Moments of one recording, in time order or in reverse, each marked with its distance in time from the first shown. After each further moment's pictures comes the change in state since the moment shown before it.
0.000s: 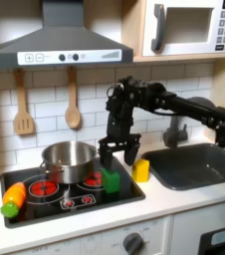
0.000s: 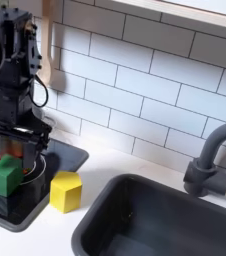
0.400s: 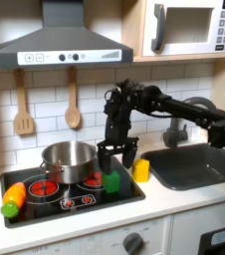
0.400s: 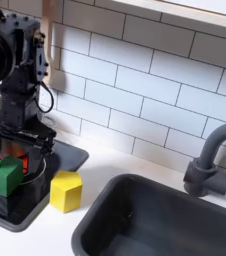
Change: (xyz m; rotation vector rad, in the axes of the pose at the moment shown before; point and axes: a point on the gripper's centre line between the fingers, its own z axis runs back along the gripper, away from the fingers) arm 0.006 0.001 -0.013 0.013 0.036 0.001
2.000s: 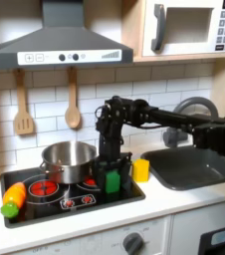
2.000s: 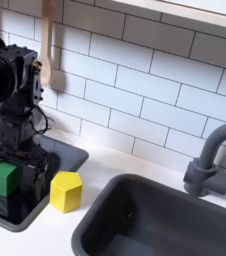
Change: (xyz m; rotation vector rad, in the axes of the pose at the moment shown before) arm 0.001 0.006 -0.036 -0.009 0.087 -0.019
